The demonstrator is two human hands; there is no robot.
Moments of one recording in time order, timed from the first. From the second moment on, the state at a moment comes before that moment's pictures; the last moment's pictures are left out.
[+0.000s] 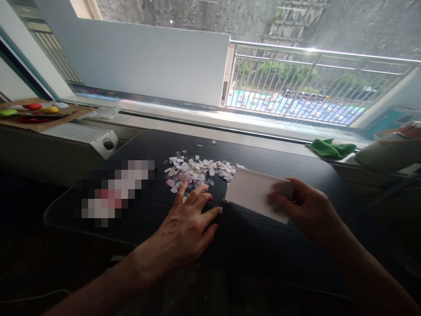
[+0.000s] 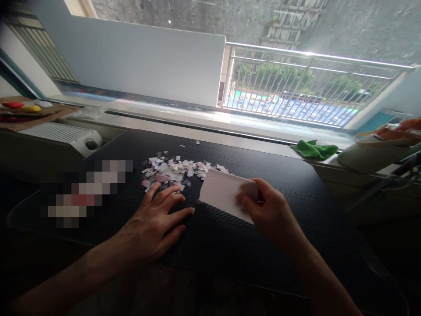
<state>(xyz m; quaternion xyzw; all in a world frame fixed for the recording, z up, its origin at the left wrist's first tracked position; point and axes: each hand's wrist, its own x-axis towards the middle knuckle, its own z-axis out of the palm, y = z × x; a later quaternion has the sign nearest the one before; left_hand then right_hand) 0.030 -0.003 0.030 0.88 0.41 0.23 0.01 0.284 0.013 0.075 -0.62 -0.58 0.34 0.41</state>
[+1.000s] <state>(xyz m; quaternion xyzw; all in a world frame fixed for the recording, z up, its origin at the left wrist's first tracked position) 0.007 -0.016 0.035 0.87 0.43 0.25 -0.03 0.290 0.010 0.072 -0.64 -0.54 0.35 0.42</state>
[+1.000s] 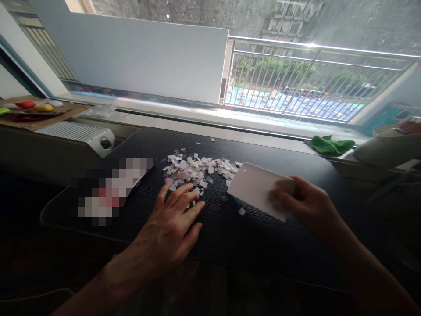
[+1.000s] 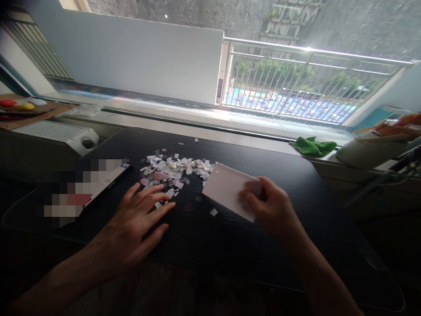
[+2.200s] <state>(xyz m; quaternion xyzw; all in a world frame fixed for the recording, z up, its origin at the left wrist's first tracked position) -0.032 -0.052 0.013 0.85 0.44 0.28 -0.02 0.329 0.007 0.063 -0.61 -0.56 0.38 0.41</state>
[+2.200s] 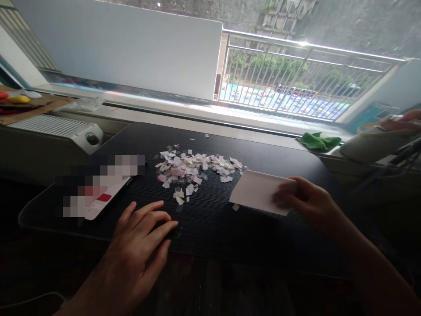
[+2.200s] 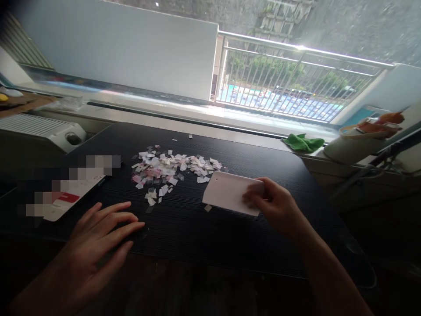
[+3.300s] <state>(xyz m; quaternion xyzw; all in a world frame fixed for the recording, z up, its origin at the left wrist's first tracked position) -0.016 -0.059 0.026 0.86 0.44 0.24 -0.01 0.342 -0.020 0.084 -0.61 -0.59 0.48 0.23</state>
